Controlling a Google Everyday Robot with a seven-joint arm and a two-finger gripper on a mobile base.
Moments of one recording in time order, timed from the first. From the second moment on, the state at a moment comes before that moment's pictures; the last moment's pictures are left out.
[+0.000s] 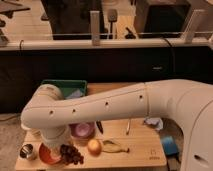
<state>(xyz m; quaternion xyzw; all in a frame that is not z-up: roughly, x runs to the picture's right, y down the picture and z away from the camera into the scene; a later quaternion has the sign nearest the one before) -0.173 0.230 0.568 -0.18 -0.35 -0.81 0.44</state>
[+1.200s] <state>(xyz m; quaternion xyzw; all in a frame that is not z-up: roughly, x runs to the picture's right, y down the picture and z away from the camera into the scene) -0.227 0.194 0.640 -0.03 -0.37 -0.83 0.40</state>
